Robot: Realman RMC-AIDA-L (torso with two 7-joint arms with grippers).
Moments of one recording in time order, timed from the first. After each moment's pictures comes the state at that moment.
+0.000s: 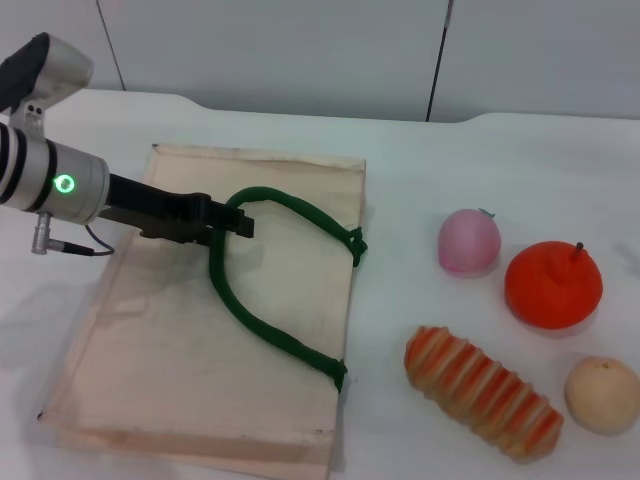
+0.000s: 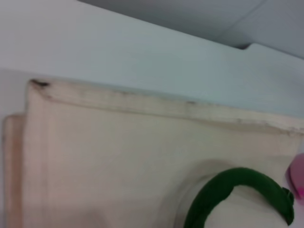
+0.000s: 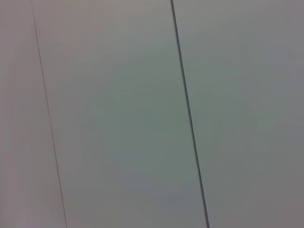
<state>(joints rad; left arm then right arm) -0.98 -1.89 2.86 -0.32 0.10 1.28 -2.16 0.48 2.02 -0.52 -0.85 1.48 1.43 -1.67</state>
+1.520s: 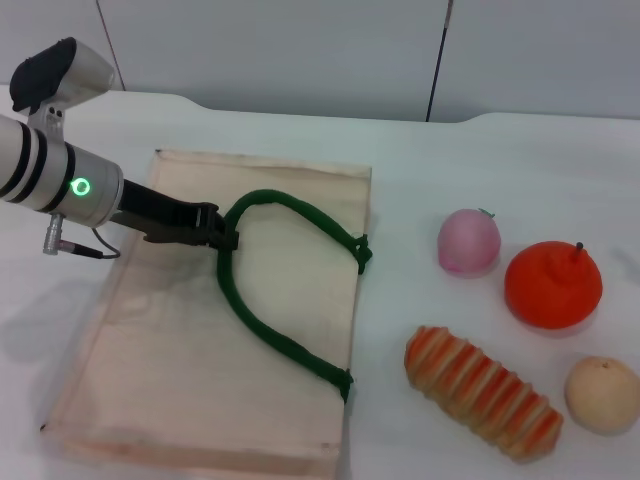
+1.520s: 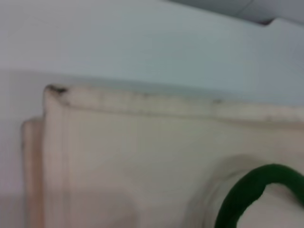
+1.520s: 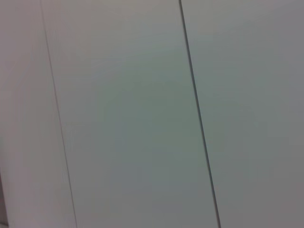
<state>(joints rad) -1.02 -1.90 2.86 -0.31 0.19 1.23 -2.20 0.48 2.03 -0.52 -0.83 1.50 1.46 -1.67</state>
